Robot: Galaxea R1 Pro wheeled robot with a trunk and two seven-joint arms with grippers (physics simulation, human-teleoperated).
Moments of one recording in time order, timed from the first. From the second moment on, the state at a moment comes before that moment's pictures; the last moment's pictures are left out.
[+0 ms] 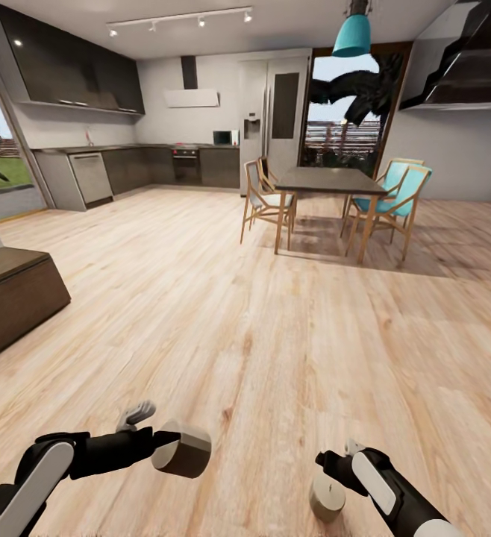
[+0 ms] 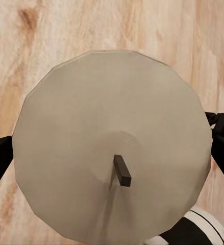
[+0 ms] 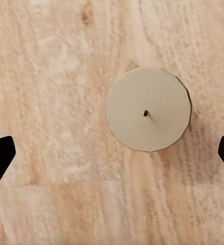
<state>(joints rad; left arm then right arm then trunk) -0.22 0.34 -0.14 -1.49 1.02 1.00 -0.02 -0.48 -0.10 0.25 -0.63 -0.83 0.51 -0.29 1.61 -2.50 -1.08</state>
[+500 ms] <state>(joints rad) -0.22 0.34 -0.15 -1.49 1.02 1.00 -0.02 -0.48 -0.11 0.25 -0.63 -0.84 0.46 -0.29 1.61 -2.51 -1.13</state>
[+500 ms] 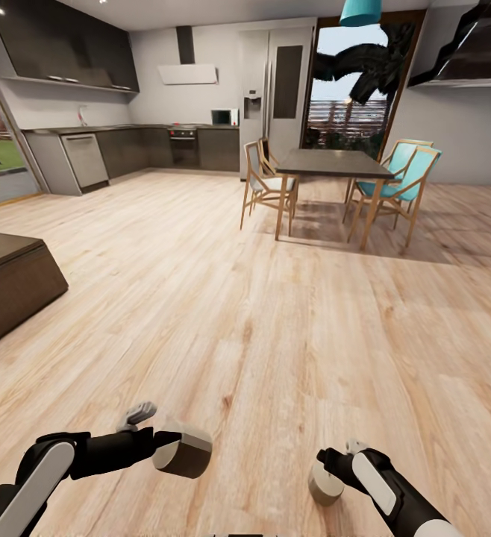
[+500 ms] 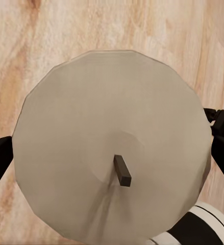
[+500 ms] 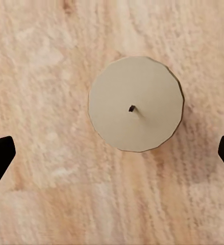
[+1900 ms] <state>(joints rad) -0.22 0.34 -0.15 -1.49 1.02 1.00 -0.02 -0.48 -0.10 0.32 -0.59 -0.76 0.35 -0.24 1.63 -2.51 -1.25</state>
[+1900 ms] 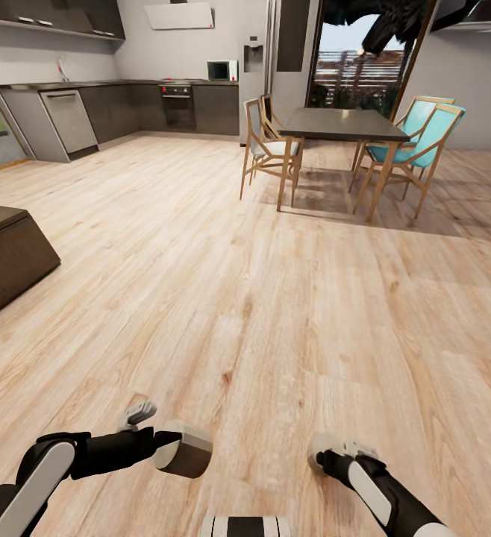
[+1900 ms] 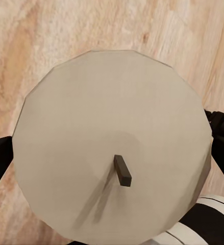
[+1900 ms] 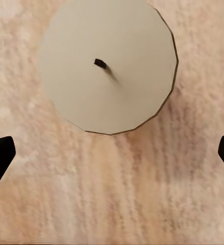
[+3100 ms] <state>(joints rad) -0.22 0.34 -0.15 -1.50 1.02 1.00 -0.02 -0.48 -0.10 0.34 -0.59 -0.76 0.35 -0.23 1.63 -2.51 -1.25</state>
